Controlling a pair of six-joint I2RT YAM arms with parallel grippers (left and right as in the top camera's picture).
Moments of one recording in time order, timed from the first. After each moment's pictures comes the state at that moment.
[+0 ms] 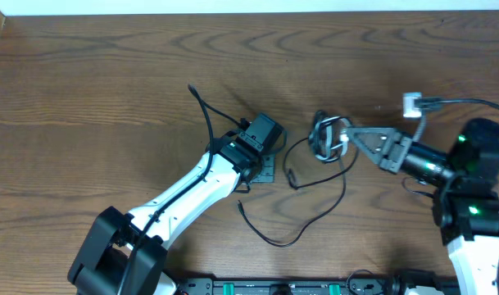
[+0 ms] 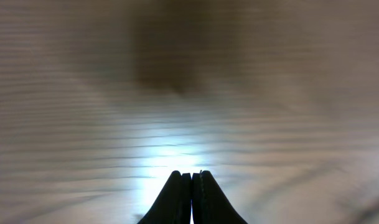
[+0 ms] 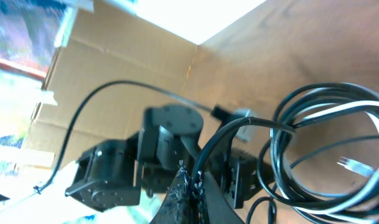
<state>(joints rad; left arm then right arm) -0.66 1.61 1.03 -0.71 -0.06 -0.59 -0.09 0.92 0.75 -0.17 -1.08 0.76</state>
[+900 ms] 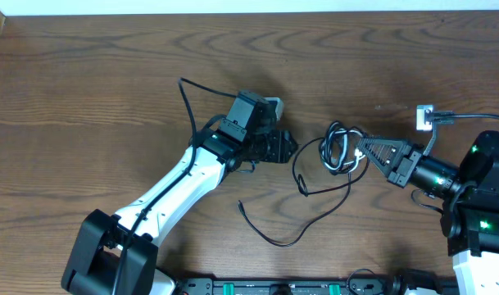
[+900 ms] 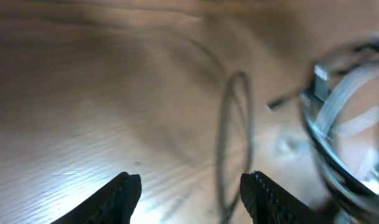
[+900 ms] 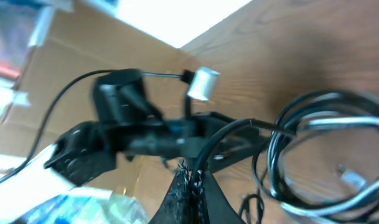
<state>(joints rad) -0.55 1.59 1.03 -0.37 0.44 -0.46 -0.16 0.85 0.75 -0.39 -1.06 0.58</state>
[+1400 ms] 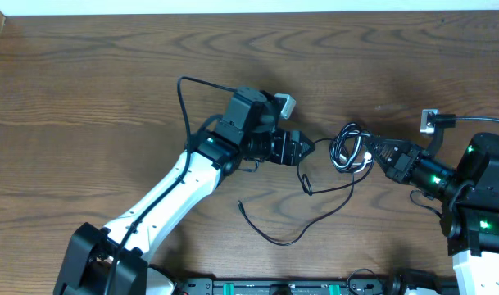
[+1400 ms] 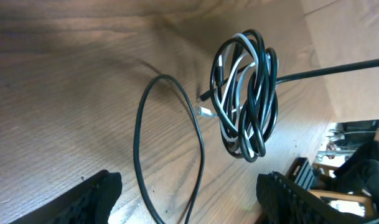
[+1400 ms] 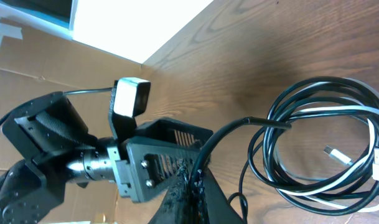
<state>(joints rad) -0.57 1.53 1.03 -0.30 0.57 -0.44 -0.16 0.85 0.75 -0.47 -0.90 0.59</state>
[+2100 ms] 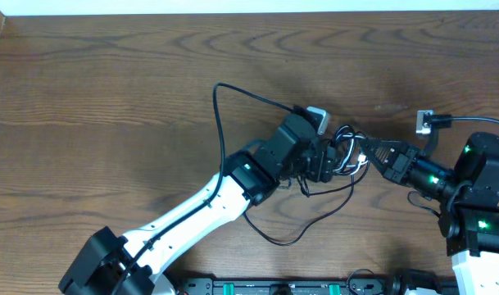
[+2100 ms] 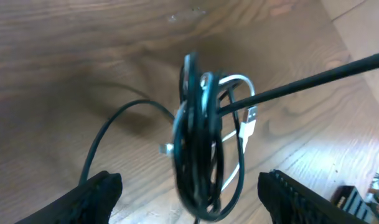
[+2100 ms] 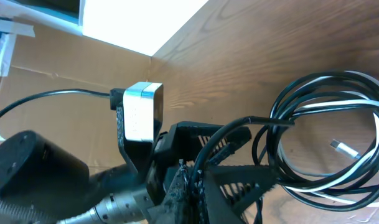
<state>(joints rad) -0.84 1.53 1.03 -0.18 0.16 -0.52 -0.13 0.85 0.75 -0.47 -0.93 0.65</state>
